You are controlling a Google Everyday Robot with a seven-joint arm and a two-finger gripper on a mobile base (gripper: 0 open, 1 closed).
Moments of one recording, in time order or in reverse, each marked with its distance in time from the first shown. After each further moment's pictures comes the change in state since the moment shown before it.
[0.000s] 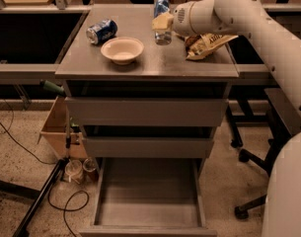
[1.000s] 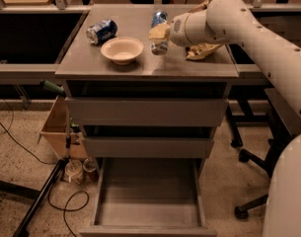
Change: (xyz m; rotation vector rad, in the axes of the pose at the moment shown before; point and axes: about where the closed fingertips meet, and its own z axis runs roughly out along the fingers) arm 0.028 -0.015 0.012 0.071 0.029 0.090
